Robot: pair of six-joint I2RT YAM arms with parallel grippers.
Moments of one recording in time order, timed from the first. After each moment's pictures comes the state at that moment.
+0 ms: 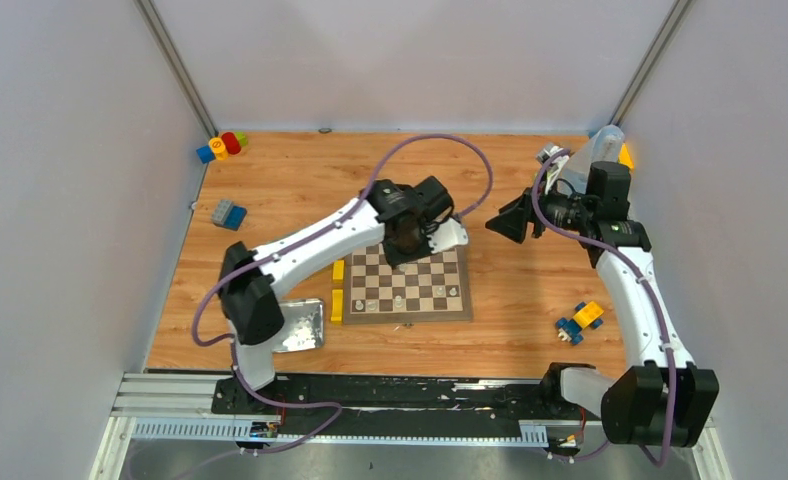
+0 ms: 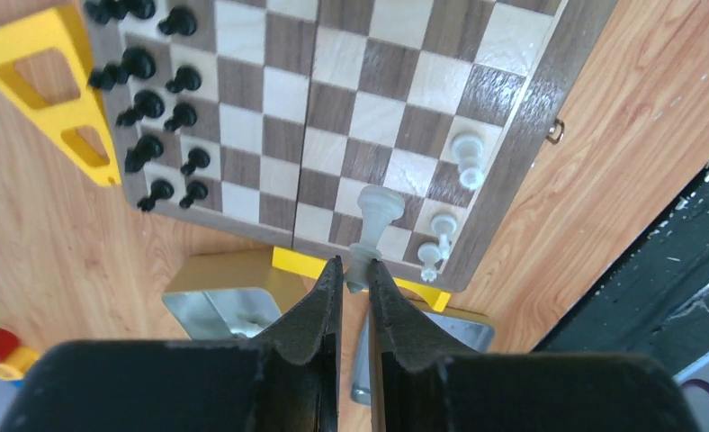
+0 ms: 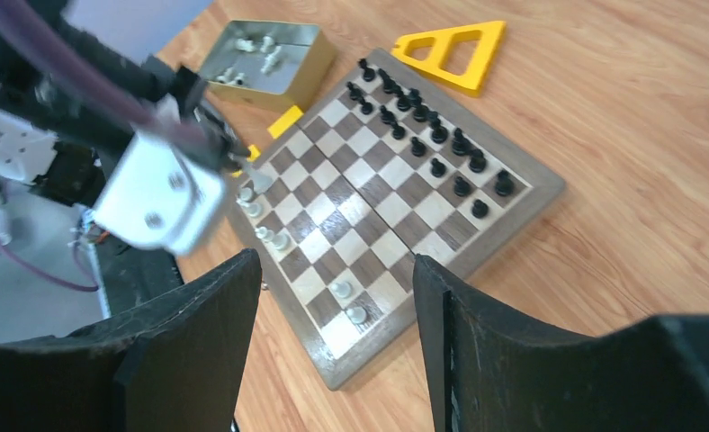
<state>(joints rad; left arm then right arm) -0.91 1.78 1.74 -1.19 -0.02 0.43 -0.03 1.18 1.05 -0.40 -1.07 -0.09</state>
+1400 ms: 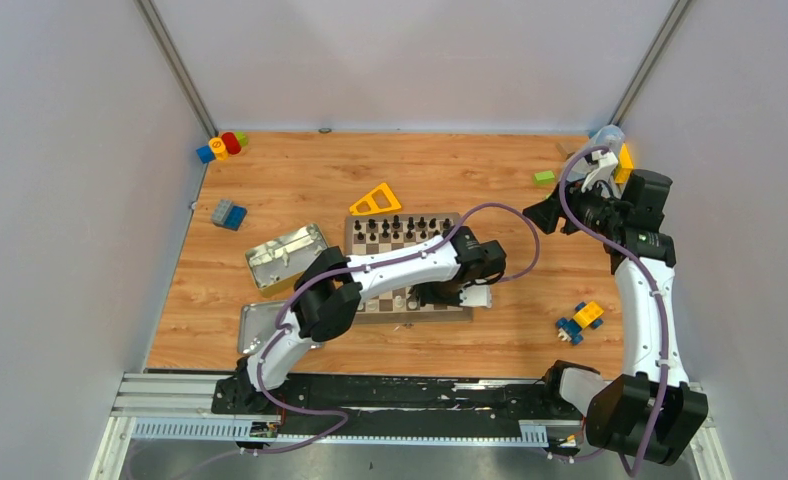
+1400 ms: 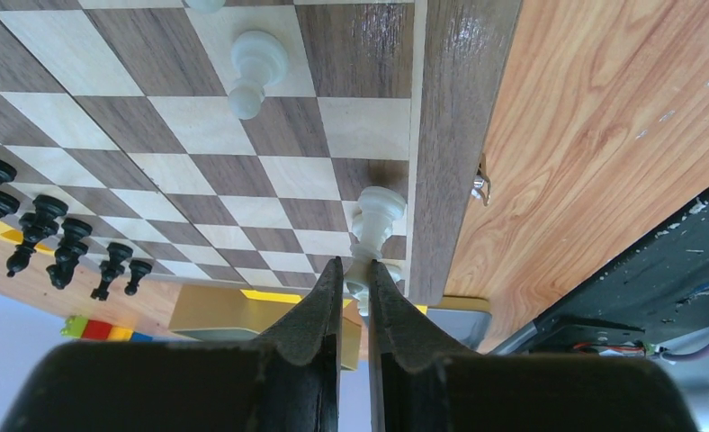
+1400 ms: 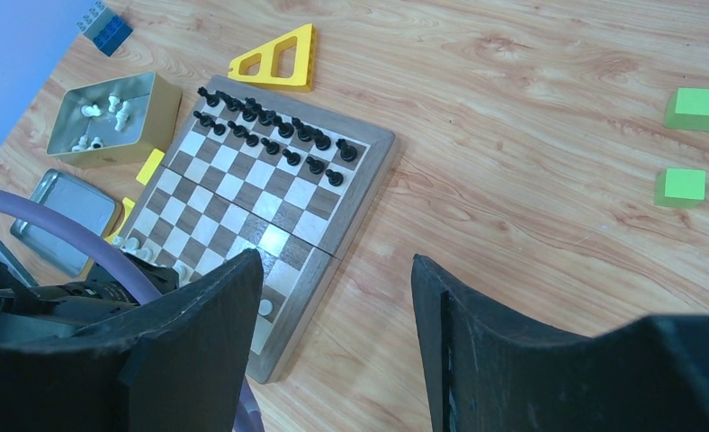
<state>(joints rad) -1.16 2.24 1.99 -1.41 -0.18 0.45 -0.25 1.09 1.03 -0.45 -0.85 -0.07</state>
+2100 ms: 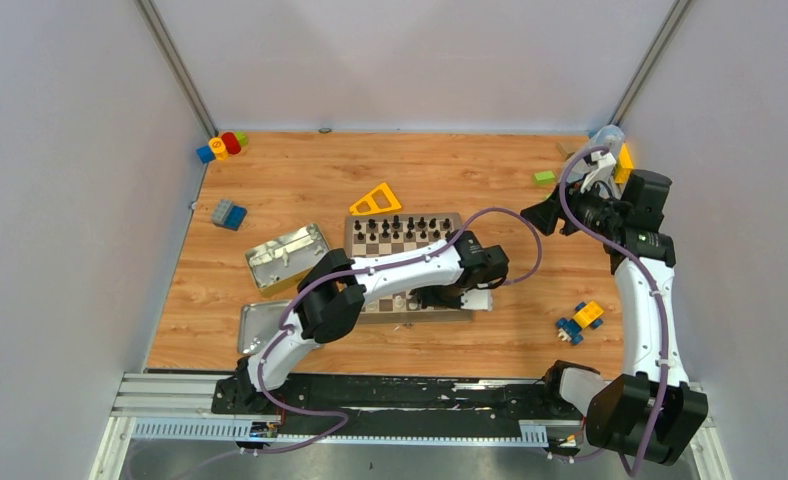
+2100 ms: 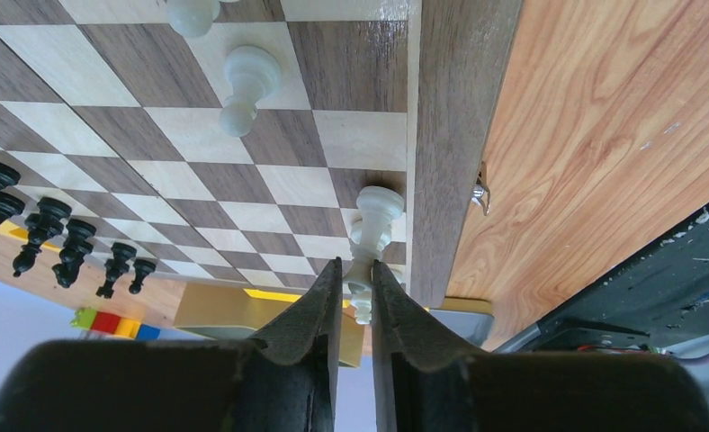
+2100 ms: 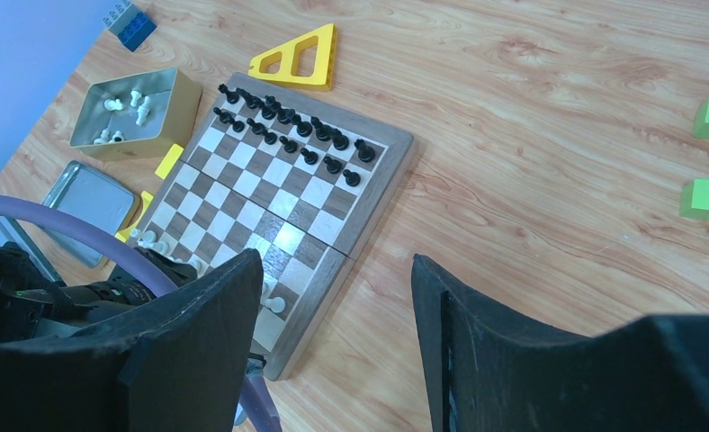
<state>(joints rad) -1.17 2.26 1.99 -1.41 -0.21 0.44 -0.25 1.09 1.03 -0.45 -0.89 -0.07</state>
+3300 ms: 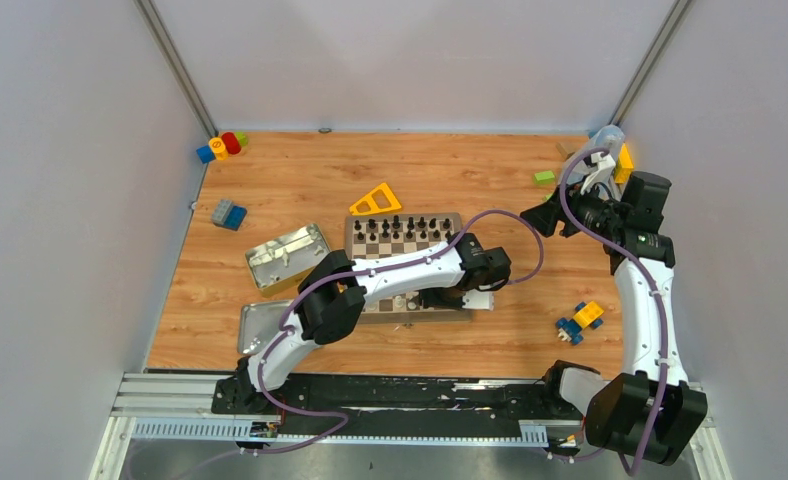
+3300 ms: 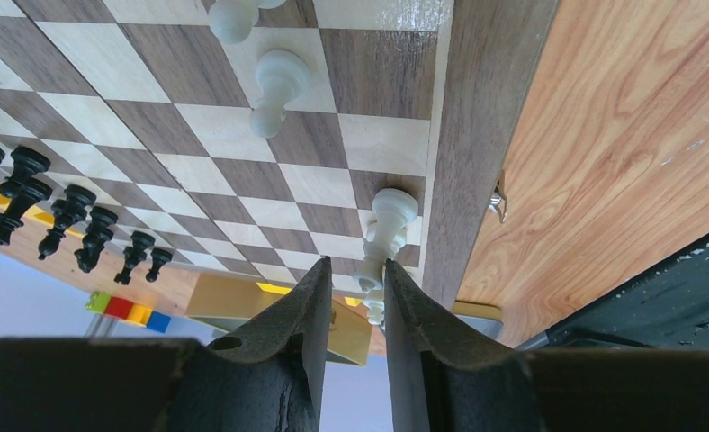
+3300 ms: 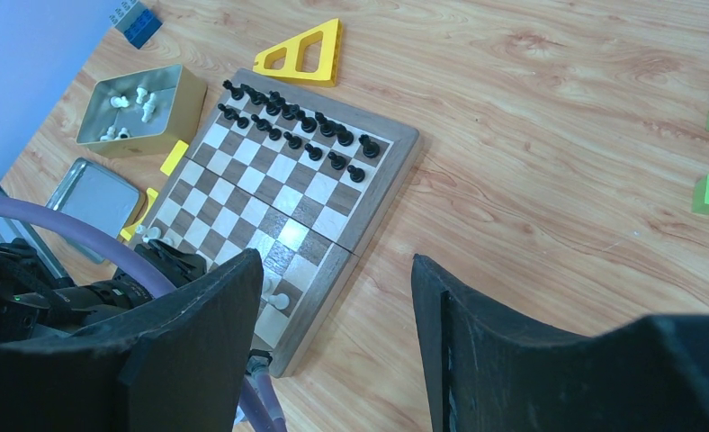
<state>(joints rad) -1.18 2.26 1.99 -1.39 -0.26 0.42 -0.25 1.09 1.01 -0.45 -0.91 -0.07</state>
